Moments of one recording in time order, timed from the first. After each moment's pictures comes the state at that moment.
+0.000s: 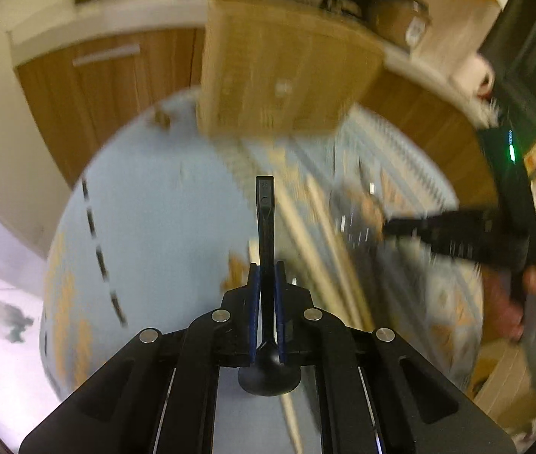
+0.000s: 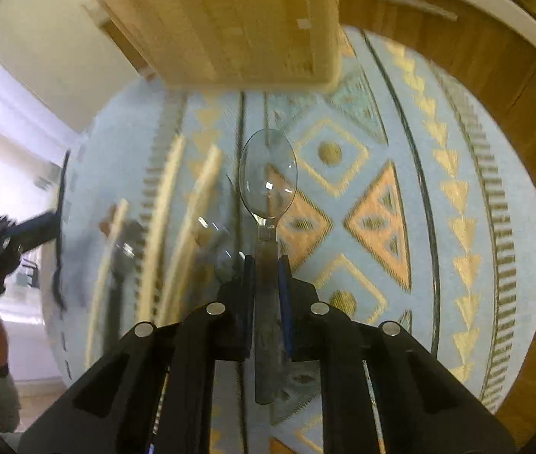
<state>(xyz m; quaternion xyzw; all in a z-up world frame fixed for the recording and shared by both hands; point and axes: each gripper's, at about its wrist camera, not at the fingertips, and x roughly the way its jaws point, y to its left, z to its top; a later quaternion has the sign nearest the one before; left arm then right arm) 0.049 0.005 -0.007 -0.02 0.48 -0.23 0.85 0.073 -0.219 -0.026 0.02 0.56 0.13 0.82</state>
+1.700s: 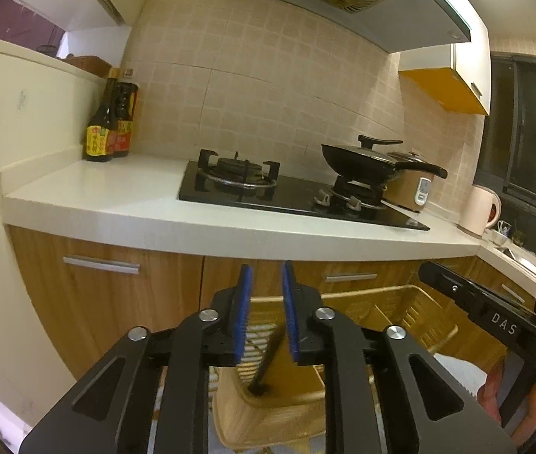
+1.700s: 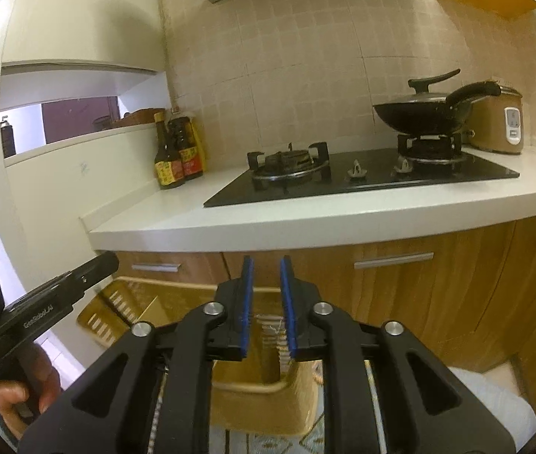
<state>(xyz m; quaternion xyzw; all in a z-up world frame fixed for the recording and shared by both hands) 0.168 -0.004 0.067 -0.07 0.17 -0.20 0.96 0.159 -0.236 0.066 0.08 0.17 0.09 0.98</state>
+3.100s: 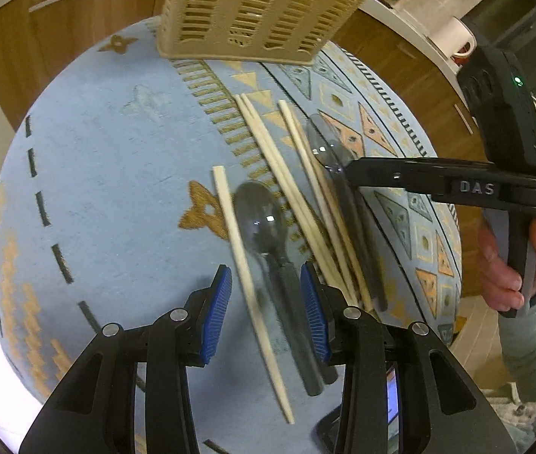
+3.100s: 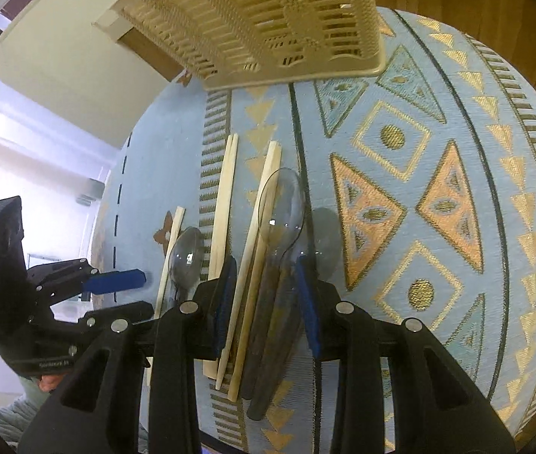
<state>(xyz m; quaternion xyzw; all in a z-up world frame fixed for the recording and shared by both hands) 0.033 0.022 -0.046 -0.02 0.58 -0.30 0.76 0.066 -0.190 -0.047 0.11 0.59 0.18 0.78</state>
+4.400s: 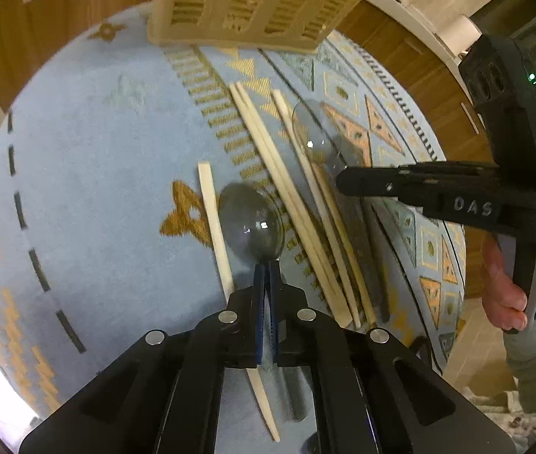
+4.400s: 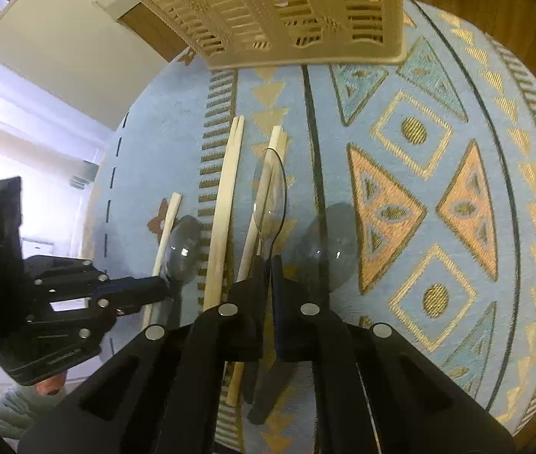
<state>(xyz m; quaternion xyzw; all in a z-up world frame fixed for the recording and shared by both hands) 0.044 0.008 -0.059 -0.03 0.60 -0.29 0.75 0.080 -0.168 -0.061 0.09 0.61 0.18 0.76</state>
